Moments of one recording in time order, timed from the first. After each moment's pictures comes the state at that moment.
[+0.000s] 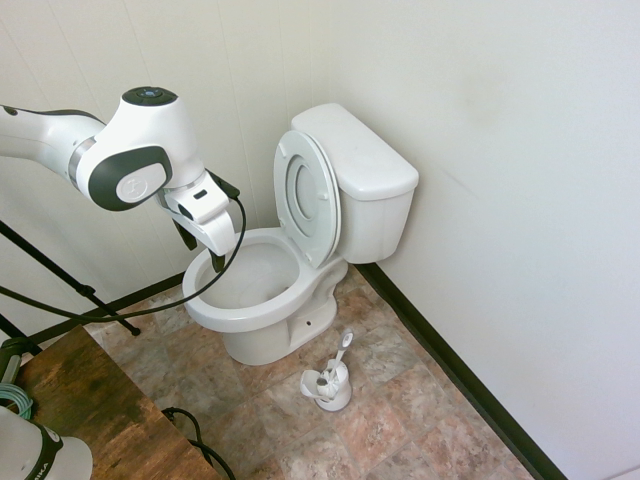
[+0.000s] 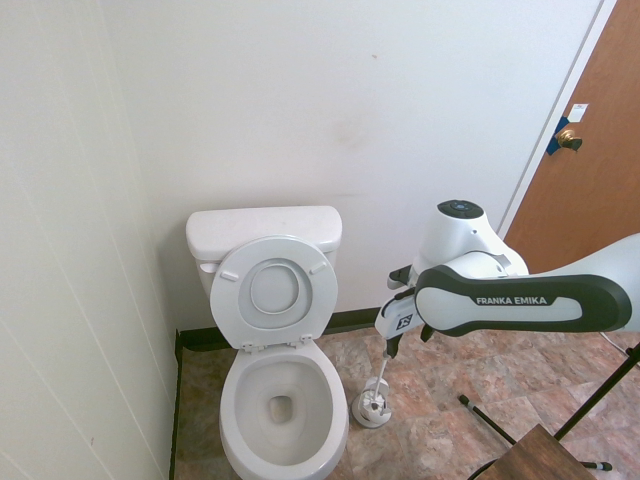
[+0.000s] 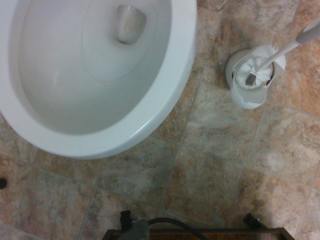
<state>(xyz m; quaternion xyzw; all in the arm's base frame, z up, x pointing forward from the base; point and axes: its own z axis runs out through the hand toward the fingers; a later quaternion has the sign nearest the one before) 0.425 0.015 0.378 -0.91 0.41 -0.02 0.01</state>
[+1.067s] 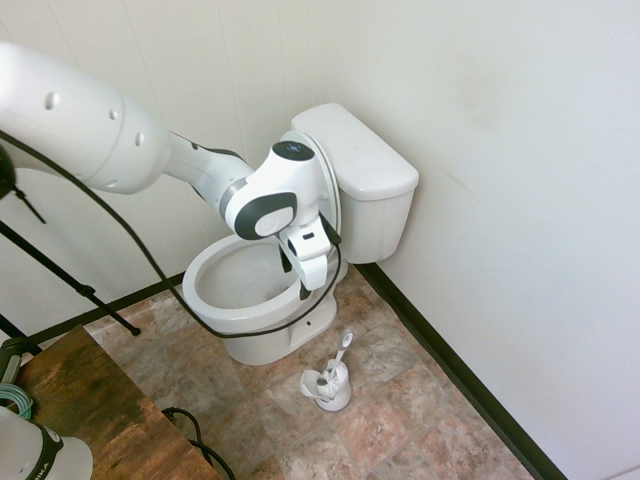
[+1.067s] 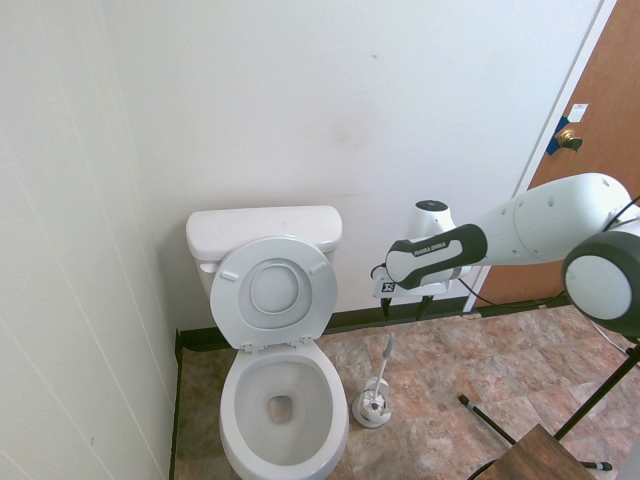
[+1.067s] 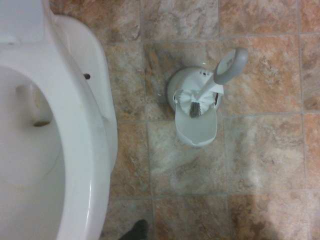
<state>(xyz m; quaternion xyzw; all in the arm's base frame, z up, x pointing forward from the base) 0.573 -0.124 0.252 -0.81 0.58 0.02 0.00</state>
